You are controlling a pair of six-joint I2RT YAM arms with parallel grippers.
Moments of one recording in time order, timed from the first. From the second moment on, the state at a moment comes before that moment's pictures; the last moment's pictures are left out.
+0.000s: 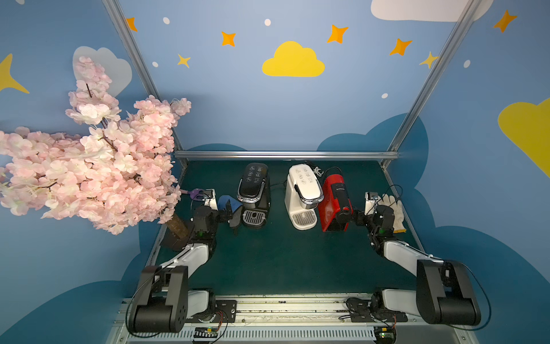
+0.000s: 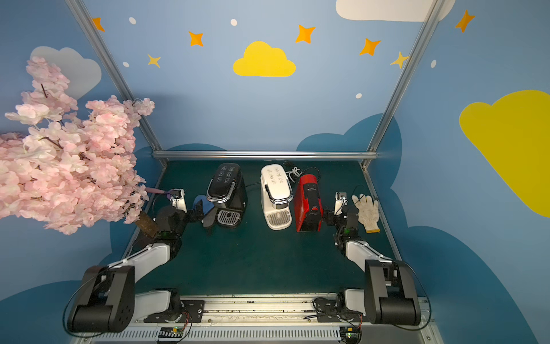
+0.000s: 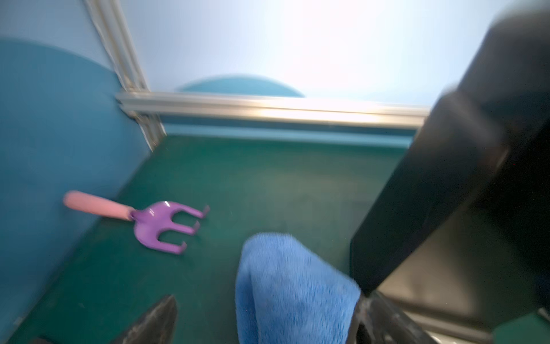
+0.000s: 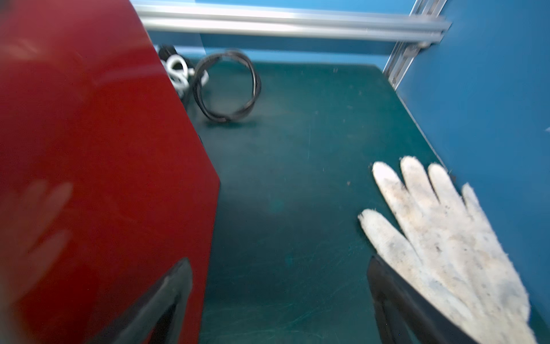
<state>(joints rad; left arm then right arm) 0.01 1.21 0.43 0.51 -0.08 -0.08 0.05 1.25 0.44 0.41 0.01 -0.03</state>
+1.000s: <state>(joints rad) 0.00 0.84 0.46 -0.28 0.20 -0.52 0.01 1.11 0.69 -0.24 -0.12 0.35</state>
